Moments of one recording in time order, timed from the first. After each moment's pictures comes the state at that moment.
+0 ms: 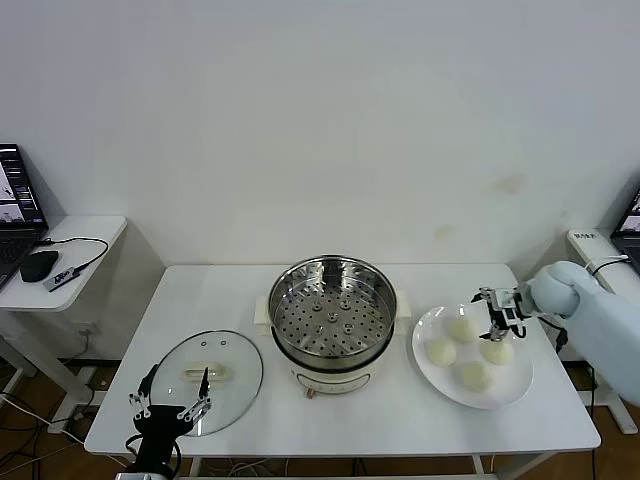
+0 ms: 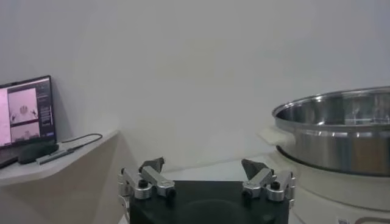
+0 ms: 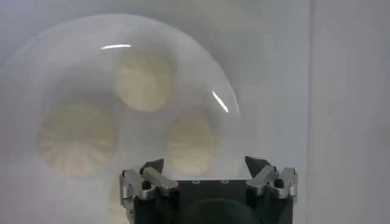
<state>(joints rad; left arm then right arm) 1.79 -1.36 -0.61 -2.19 0.00 -0.01 -0.12 -0.20 0.67 -0.48 1.14 -0.29 -0.03 -0.96</state>
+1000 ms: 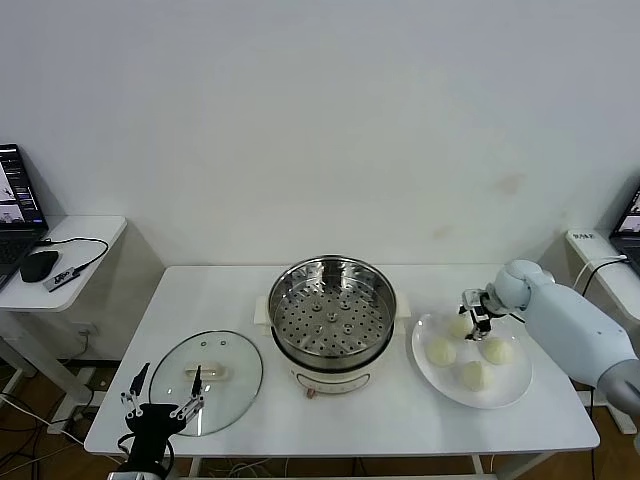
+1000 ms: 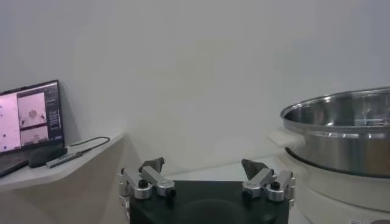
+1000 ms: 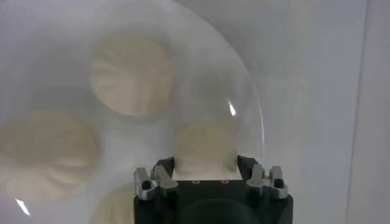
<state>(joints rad) 1.79 -1.36 -0.63 -2.19 -0.01 -0.01 -0.12 -0.12 0.86 -0.57 0.88 -0.37 -0.02 -0.98</state>
